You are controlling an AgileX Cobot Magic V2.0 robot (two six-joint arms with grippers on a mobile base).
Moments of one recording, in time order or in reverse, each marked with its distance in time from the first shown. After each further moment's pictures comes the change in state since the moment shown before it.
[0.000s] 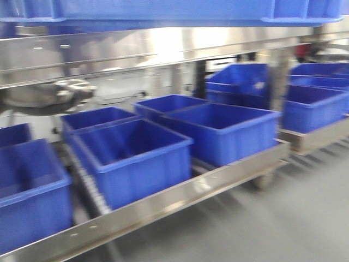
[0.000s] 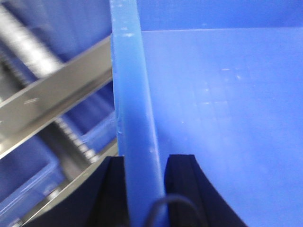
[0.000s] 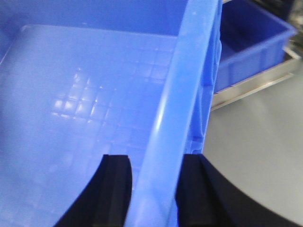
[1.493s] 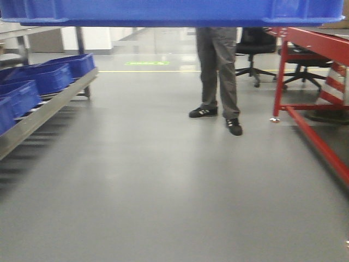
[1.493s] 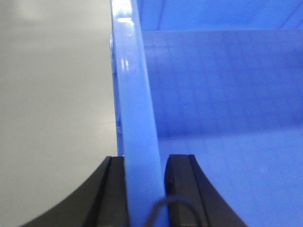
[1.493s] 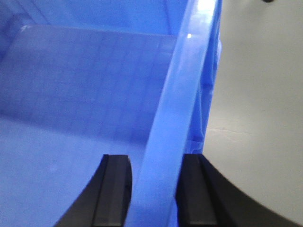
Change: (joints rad) left arm 0.000 0.002 0.000 -0.004 -0.010 0.002; right arm -0.002 0.000 0.000 -0.002 -0.004 0.001
